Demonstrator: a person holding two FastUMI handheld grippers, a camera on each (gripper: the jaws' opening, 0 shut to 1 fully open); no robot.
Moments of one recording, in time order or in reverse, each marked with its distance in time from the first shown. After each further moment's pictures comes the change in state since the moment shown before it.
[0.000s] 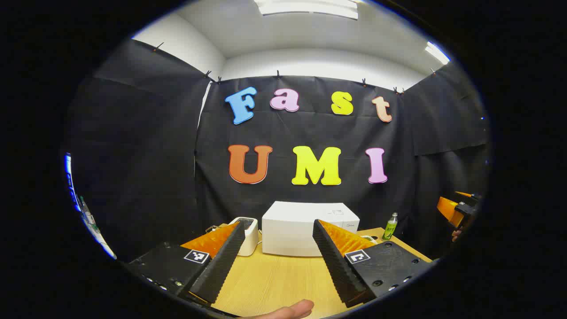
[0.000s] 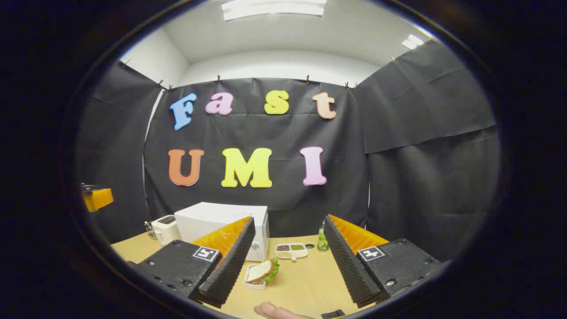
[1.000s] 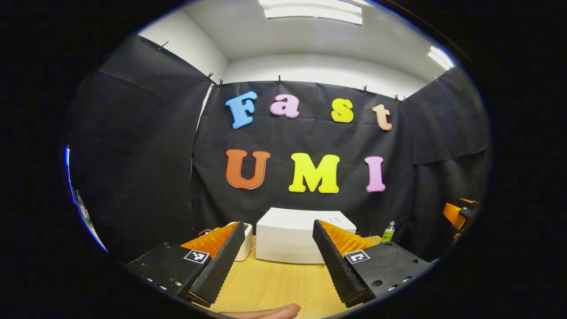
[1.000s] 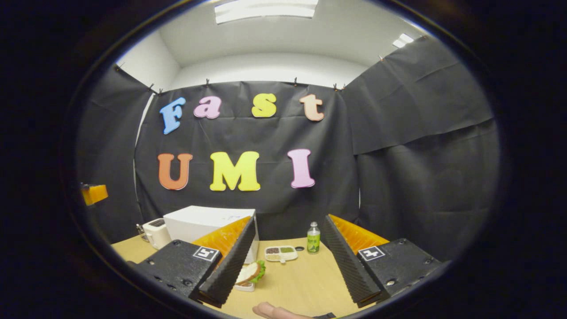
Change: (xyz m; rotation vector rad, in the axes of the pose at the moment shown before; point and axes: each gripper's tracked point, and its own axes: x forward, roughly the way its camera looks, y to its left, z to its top) left arm 0.026 -0.009 0.007 -0.023 -0.050 0.005; right arm 0.007 -0.044 0.000 0.017 -0.047 -0.069
